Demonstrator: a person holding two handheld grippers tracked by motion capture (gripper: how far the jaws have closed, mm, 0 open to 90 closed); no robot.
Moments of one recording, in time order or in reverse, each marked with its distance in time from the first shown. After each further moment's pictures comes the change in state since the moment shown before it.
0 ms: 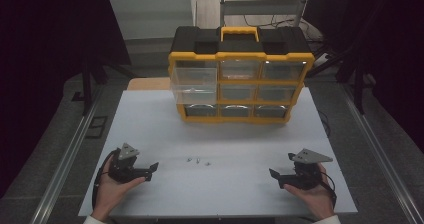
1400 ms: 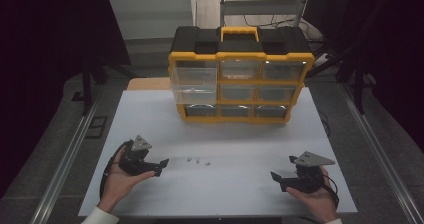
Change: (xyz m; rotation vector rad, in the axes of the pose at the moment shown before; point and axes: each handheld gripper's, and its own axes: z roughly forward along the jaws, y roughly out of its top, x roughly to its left) left arm -0.022 0.038 0.007 0.057 -0.077 0.095; right arm 0.003 -0.004 -0.008 0.007 0.010 -0.006
